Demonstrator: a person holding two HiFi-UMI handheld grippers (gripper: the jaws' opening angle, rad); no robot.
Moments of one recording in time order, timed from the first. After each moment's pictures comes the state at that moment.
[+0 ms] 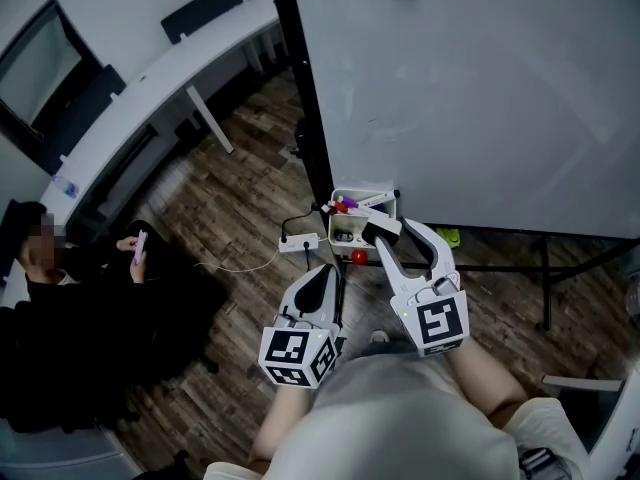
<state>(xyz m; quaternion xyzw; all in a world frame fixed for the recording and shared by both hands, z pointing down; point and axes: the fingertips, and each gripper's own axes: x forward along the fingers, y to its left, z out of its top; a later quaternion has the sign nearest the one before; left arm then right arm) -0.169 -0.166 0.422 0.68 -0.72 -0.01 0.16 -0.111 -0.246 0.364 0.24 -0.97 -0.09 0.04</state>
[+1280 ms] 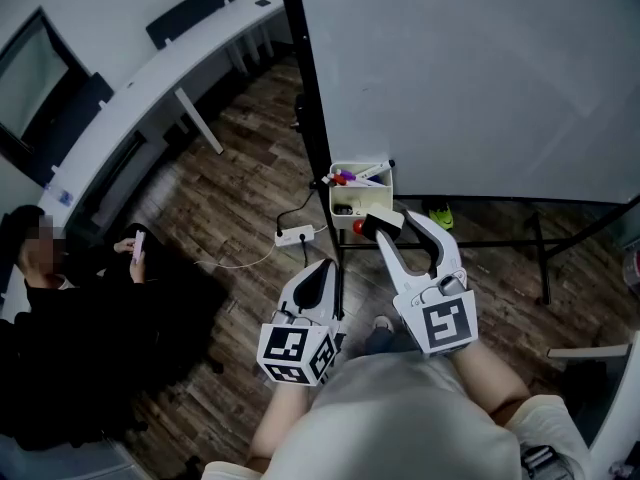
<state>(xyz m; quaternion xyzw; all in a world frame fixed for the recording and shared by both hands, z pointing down) -0.152 -0.112 0.409 0.71 -0.69 -0.01 0.15 -0.086 -0.179 0.323 0.27 -0.96 -0.11 0.00</state>
